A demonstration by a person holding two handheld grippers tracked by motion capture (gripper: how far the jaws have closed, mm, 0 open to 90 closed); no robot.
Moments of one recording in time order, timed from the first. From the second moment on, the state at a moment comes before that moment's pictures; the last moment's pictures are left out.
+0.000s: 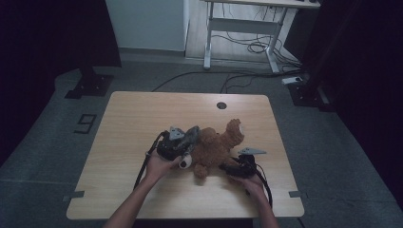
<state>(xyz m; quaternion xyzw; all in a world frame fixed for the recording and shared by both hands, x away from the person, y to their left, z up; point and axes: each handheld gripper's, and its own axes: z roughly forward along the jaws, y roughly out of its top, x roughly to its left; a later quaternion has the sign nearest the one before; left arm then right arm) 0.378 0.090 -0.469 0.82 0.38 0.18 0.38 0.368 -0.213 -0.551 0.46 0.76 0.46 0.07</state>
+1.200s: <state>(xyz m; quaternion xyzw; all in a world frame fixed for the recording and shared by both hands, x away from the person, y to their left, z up) 0.329 0.103 -0.481 0.80 0.37 0.14 0.45 0.352 -0.241 -0.517 0.47 0.69 0.55 0.07</state>
